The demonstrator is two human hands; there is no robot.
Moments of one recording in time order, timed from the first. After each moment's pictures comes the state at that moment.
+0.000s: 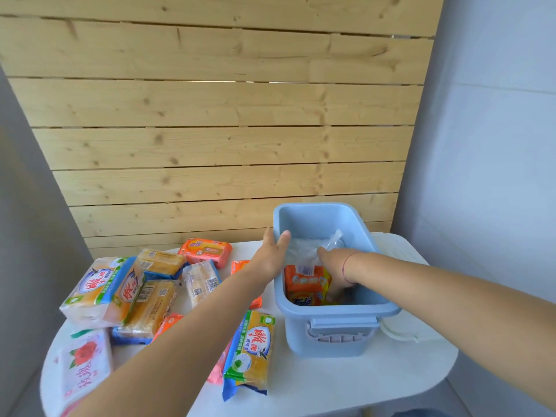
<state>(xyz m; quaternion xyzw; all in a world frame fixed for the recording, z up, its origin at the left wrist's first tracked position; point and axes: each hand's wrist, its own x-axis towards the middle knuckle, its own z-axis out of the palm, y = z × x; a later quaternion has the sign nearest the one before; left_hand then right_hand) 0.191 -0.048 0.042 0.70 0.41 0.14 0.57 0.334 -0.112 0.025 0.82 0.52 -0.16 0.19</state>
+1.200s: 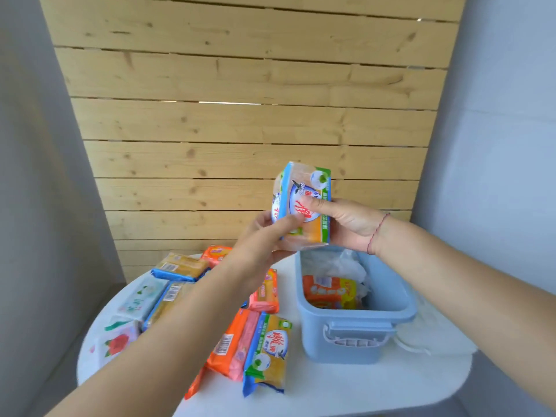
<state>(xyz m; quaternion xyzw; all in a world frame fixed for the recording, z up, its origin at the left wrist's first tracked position) 0.129 -0.049 0.095 0.57 0.25 0.29 0.73 0.287 -0.109 0.121 0.49 0.45 -0.54 -0.52</state>
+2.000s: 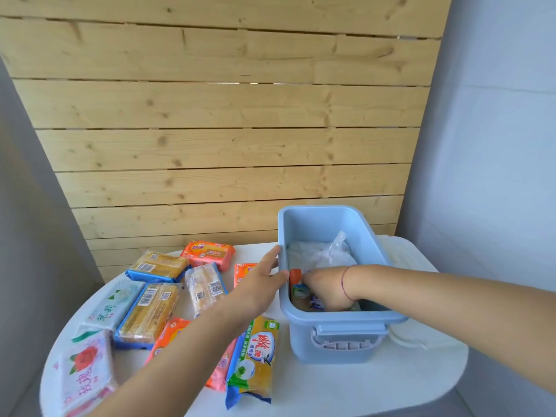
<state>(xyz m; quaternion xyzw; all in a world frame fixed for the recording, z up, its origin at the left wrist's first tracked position) 0.155 -0.043 0.008 0.72 0.33 0.15 0.59 0.306 -0.111 0.016 0.71 0.65 -0.18 0.19</state>
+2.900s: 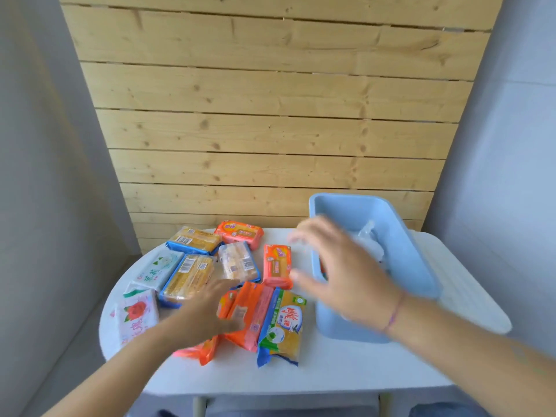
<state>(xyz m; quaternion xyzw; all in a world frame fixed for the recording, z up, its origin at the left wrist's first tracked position) 0.007 -0.013 -0.035 0.88 0.38 0.02 0.30 0.206 -0.165 0.064 0.62 0.72 0.05 -0.31</state>
